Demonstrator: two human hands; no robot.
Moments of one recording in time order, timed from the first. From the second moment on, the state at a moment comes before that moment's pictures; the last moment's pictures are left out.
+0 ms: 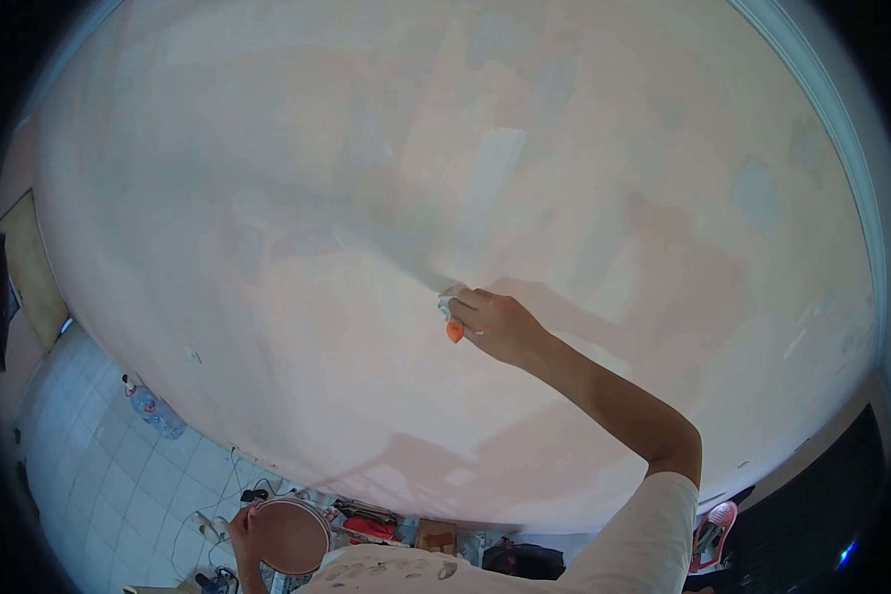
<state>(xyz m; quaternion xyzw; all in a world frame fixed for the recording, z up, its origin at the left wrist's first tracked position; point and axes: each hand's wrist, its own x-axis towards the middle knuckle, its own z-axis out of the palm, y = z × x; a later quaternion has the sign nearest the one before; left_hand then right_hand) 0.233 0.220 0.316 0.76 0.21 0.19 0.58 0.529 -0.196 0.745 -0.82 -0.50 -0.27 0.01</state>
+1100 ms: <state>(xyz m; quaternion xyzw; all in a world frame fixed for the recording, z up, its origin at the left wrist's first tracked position) 0.229 0.210 0.355 0.77 0.24 0.16 0.57 0.525 -0.185 0.863 -0.73 -0.43 -0.53 0.05</state>
